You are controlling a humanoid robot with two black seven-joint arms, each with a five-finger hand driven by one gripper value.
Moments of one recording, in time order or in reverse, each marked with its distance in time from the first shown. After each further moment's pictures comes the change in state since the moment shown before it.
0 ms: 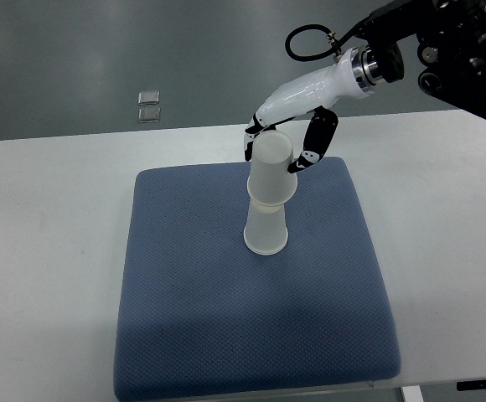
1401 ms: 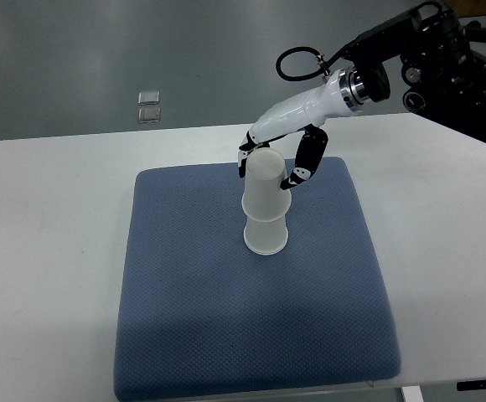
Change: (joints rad) left arm 0.000 0.000 0.000 0.001 0.000 0.000 0.000; right arm -0.048 0.041 -0.011 -0.013 0.023 0.000 -0.031
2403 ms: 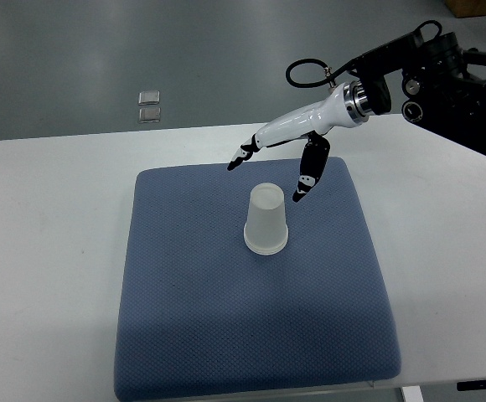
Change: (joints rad) left arm 0.000 0.000 0.000 0.000 0.000 0.000 0.000; right arm -0.085 0.024 0.016 -0.126 0.156 0.000 0.000
